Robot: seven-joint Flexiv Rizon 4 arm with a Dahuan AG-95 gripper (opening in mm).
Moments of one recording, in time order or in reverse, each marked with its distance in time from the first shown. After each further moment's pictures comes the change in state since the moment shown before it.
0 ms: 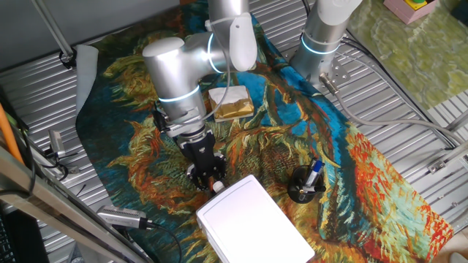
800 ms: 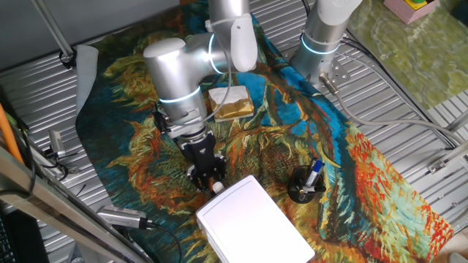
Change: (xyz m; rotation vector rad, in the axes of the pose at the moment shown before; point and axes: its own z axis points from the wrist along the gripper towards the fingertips) arm -0.002 -0.001 0.001 0.002 0.008 0.000
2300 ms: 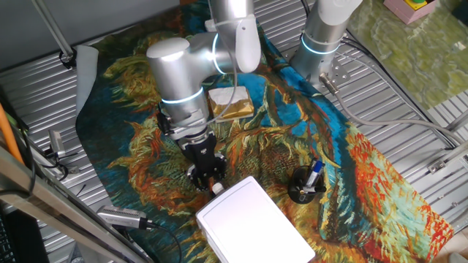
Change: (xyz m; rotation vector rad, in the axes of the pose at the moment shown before) arm 0.004 -0.002 -0.006 0.003 0.053 -0.016
